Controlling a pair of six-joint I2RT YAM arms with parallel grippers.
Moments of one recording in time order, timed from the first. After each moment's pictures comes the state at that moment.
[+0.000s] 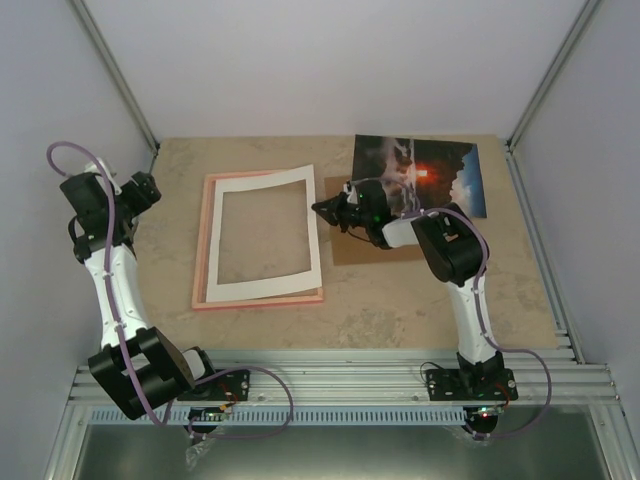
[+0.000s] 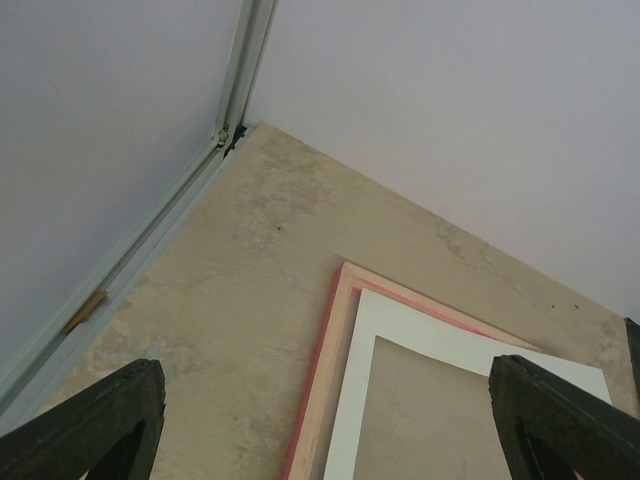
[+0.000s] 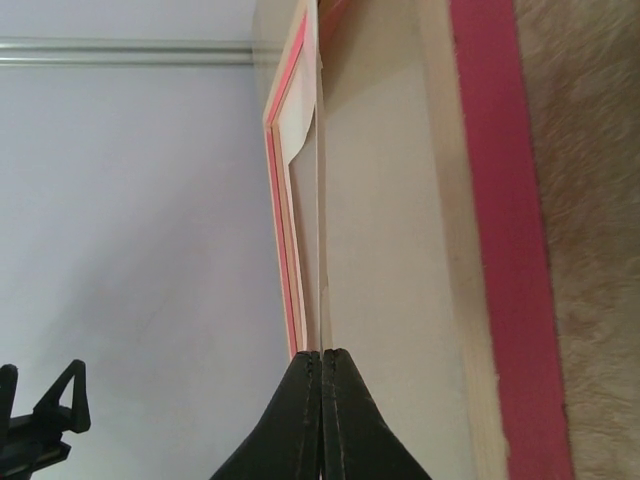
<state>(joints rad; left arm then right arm) 0.51 1.20 1.07 -0.32 0.34 -0.25 0.51 2.26 1.26 0.67 -0.60 1.33</state>
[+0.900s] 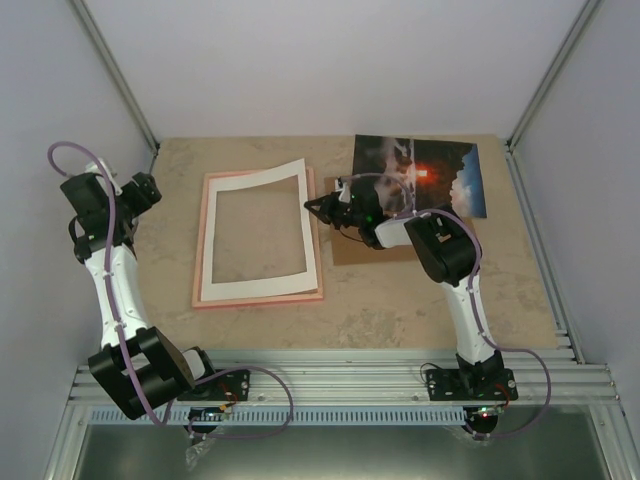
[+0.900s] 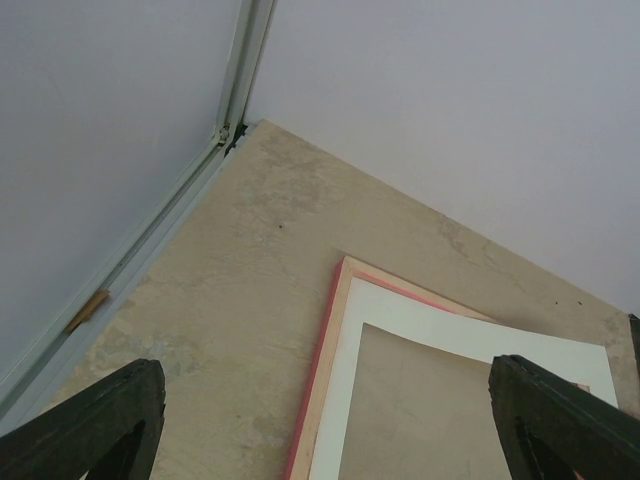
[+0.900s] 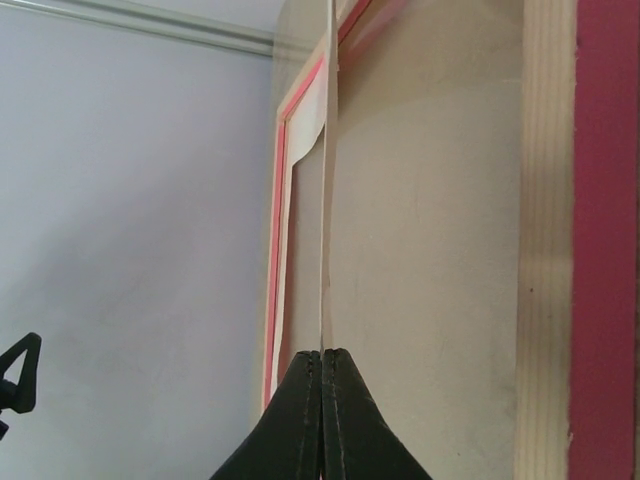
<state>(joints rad) 0.51 1.20 1.06 -0.32 0.34 -0.24 0.56 2.30 1.31 0.71 -0.54 1.20</state>
